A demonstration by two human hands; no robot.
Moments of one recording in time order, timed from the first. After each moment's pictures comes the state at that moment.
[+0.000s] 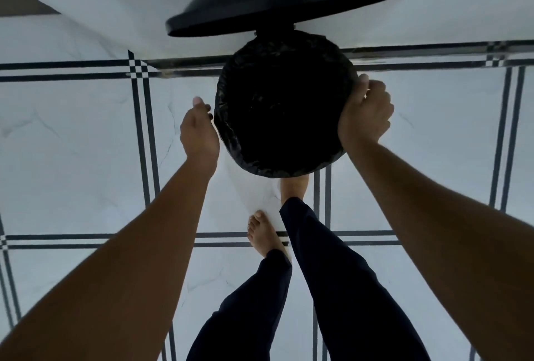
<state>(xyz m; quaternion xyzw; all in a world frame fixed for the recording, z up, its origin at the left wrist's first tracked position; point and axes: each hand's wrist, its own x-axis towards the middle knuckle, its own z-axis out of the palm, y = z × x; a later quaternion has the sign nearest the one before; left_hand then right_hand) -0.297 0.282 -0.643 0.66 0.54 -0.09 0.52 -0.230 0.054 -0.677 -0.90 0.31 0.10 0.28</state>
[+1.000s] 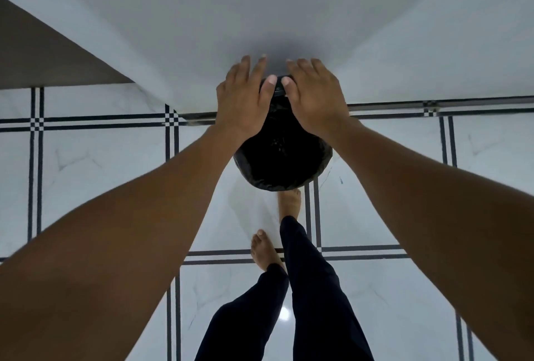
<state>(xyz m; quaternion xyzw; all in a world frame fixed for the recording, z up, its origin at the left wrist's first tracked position) -0.219 0.272 -0.471 0.97 0.07 -0.10 0.21 -0.185 0.109 -0.464 -0.97 -0.18 0.10 0.13</state>
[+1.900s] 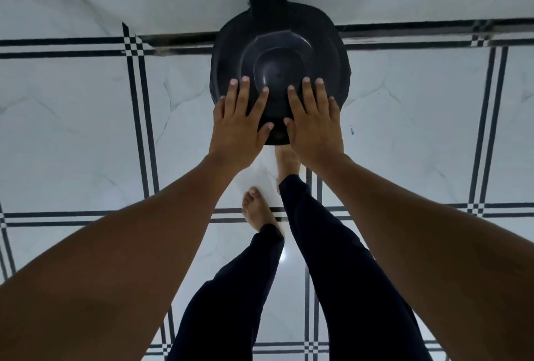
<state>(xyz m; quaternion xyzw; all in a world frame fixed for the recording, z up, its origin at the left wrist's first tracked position) -0.366 0.250 -0.671 0.98 -0.02 -0.19 0.08 -0.332 0.071 -0.658 -0.96 -0.16 0.21 0.05</state>
